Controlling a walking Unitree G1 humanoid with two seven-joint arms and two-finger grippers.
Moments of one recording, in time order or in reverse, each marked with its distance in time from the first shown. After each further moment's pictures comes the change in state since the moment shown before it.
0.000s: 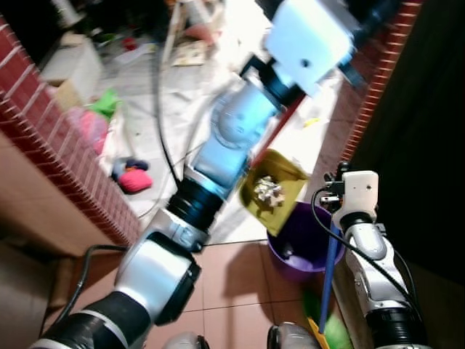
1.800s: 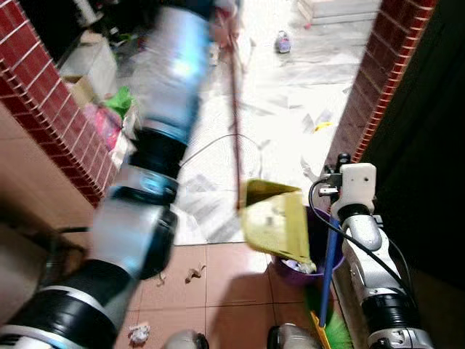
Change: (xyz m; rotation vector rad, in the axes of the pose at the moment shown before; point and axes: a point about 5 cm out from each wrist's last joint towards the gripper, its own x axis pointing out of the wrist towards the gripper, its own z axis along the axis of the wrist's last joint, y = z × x) left arm -0.023 0.133 -0.006 0.069 0.143 0.669; right arm 0.014 -0.001 0.002 -0.007 -0.037 -0.037
